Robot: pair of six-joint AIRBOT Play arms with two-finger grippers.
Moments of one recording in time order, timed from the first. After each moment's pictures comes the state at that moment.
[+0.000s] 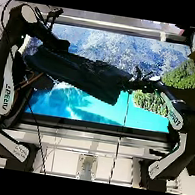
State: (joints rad) left arm -0.09 -1.72 2.01 1.17 -1.49 -1.39; right arm 0.04 -1.86 1.34 -0.44 1.17 1.15
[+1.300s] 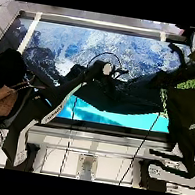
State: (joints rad) left arm -0.70 -2.05 2.01 1.17 -1.37 -1.41; right arm -0.06 -1.39 1.62 -0.96 1.78 1.35
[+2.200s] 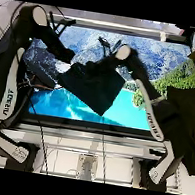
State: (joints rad) left arm -0.20 -1.68 2.01 1.28 -1.66 -1.36; right arm 0.54 -1.91 1.99 -0.97 1.09 1.66
